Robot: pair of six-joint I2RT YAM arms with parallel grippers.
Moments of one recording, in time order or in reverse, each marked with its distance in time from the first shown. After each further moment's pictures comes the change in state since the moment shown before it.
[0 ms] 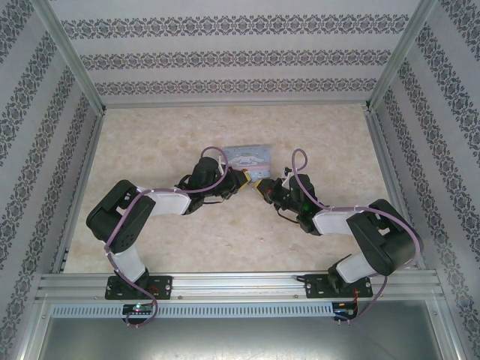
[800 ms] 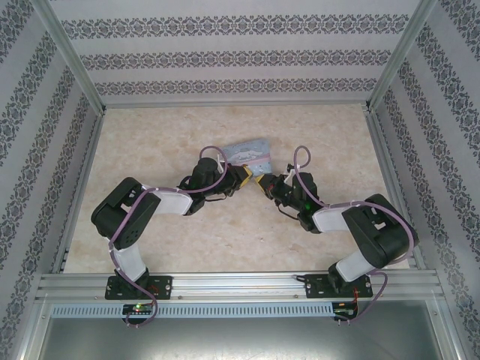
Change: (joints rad) left arm -0.001 0.046 -0.007 0.165 -0.031 -0.144; right arm -0.048 0.067 0.005 0.133 -0.034 0.023
